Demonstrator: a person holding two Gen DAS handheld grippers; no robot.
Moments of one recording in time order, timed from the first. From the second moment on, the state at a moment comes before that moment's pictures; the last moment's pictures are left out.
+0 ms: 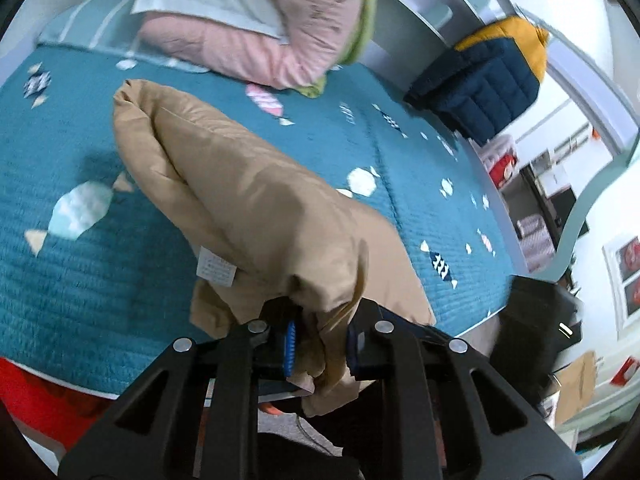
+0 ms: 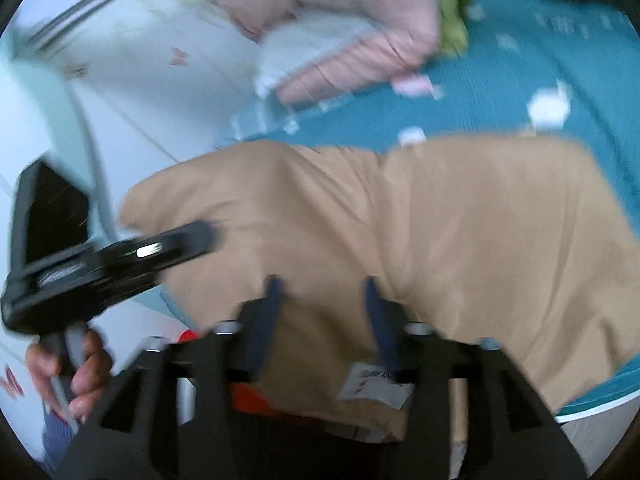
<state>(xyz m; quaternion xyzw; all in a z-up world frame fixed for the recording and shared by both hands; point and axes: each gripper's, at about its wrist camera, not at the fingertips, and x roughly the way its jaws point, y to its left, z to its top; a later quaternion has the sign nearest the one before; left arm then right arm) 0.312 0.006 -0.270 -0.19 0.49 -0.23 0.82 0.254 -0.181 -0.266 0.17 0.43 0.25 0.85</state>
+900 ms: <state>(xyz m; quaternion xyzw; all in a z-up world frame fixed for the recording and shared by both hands) 0.300 -0.097 -0.227 -0.14 0.42 -0.29 0.85 0.245 -0.310 -0.309 0.43 0.35 0.13 0.82</state>
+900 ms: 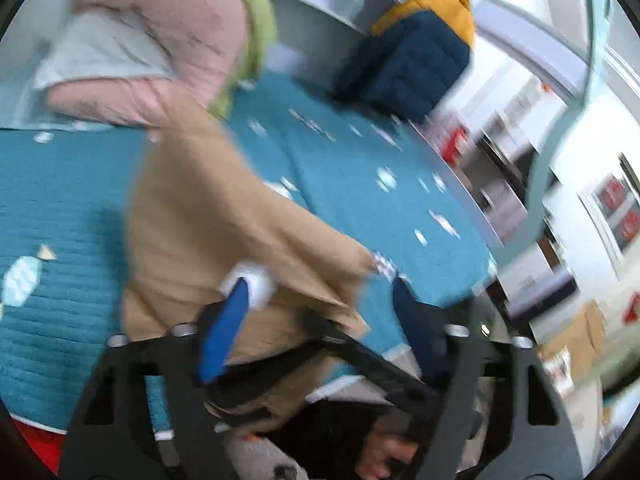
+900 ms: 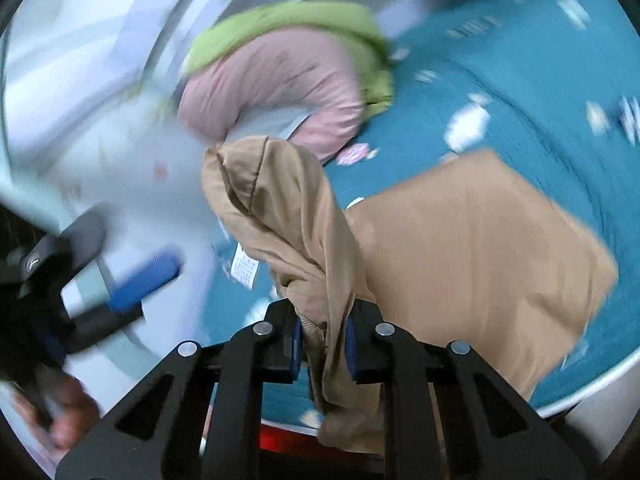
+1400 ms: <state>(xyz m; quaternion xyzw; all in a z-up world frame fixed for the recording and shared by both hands) 0.370 -0.085 -0.390 -0.06 0.66 -0.11 0.74 0.224 -0.379 -0.357 0.51 0.42 -0.06 0.75</state>
